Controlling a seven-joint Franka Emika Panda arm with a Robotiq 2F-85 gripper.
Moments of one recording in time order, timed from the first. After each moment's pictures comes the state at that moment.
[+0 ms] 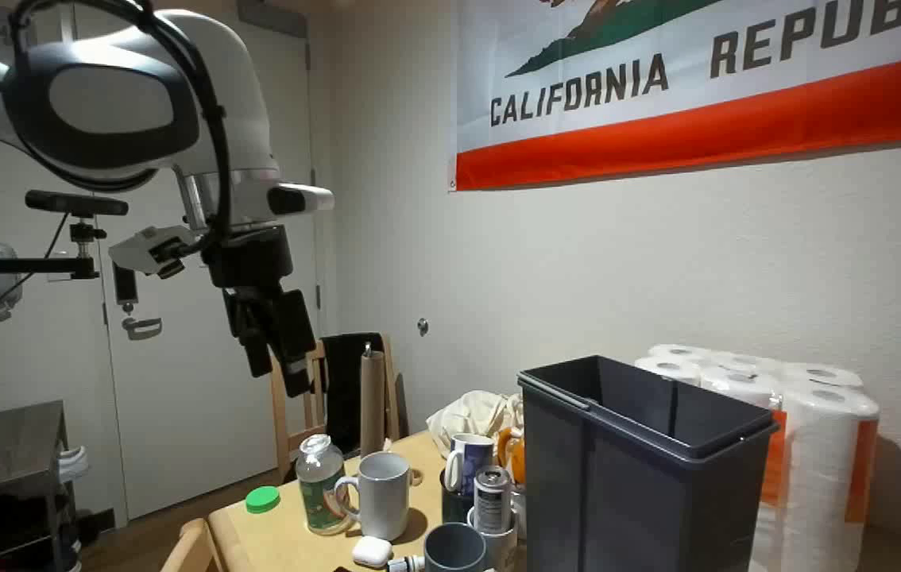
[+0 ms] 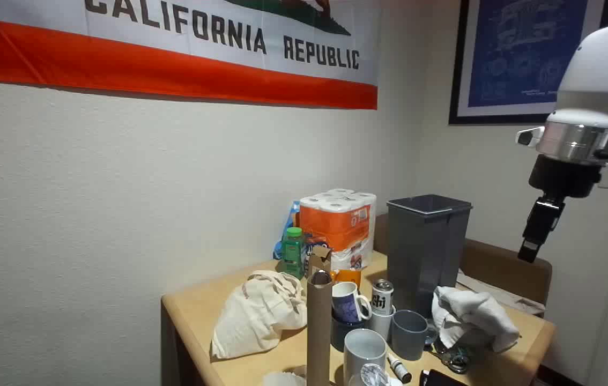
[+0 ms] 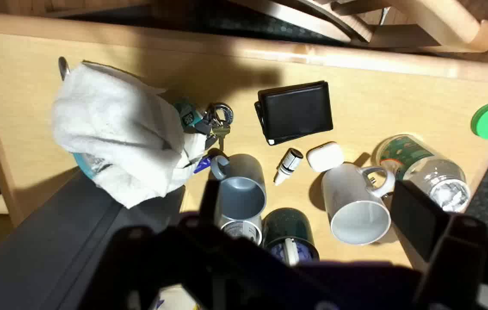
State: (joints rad) arm 0.00 -0.70 -0.03 -2.61 -0.04 2.09 -0.14
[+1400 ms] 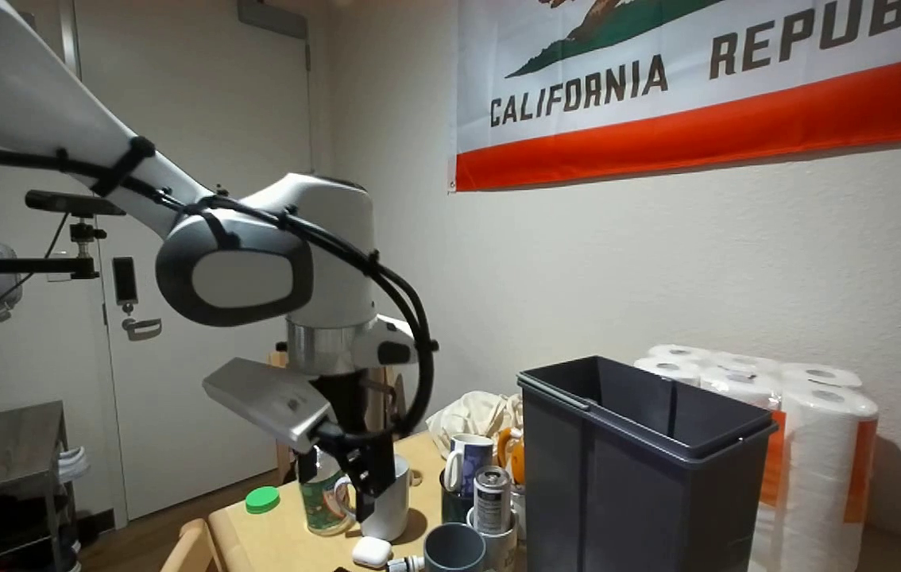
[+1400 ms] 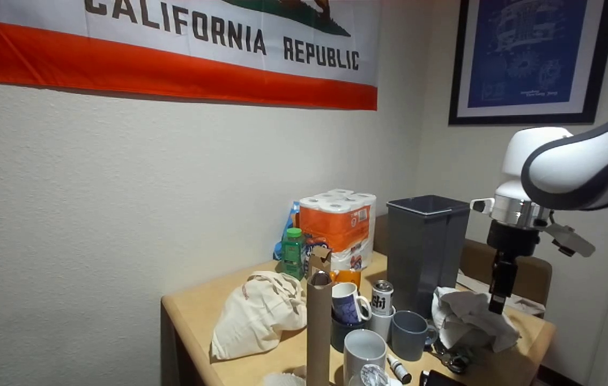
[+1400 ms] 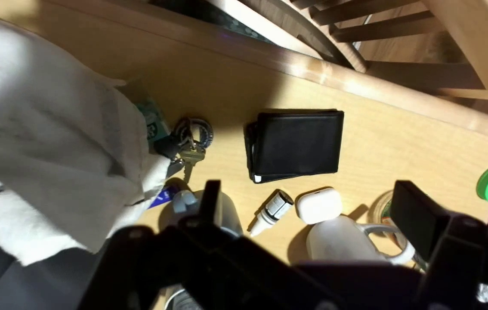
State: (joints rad) arm 0.05 -0.27 -0.21 -2.59 0.11 2.35 -0.56
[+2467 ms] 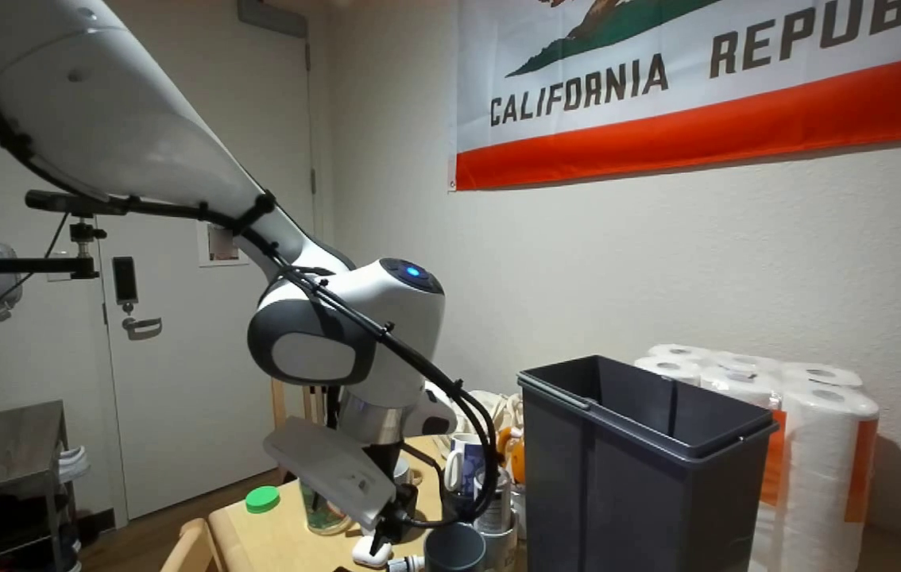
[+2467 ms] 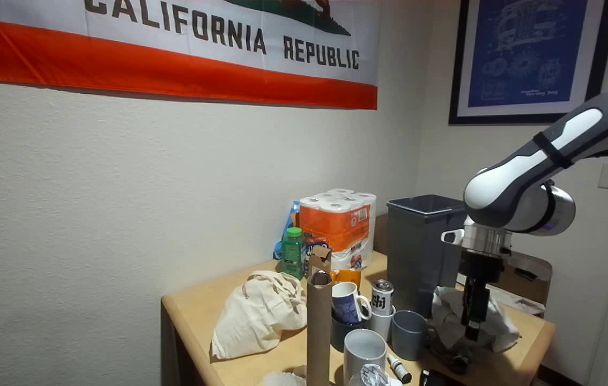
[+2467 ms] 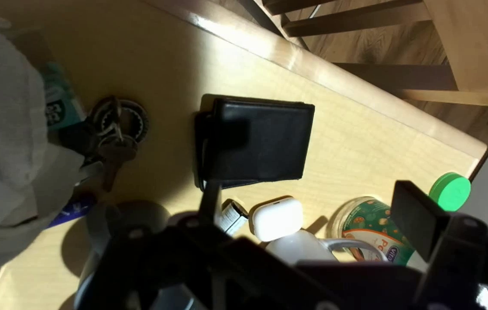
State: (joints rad) arm 0.00 0.04 -0.16 -2.44 0.43 2.31 -0.92
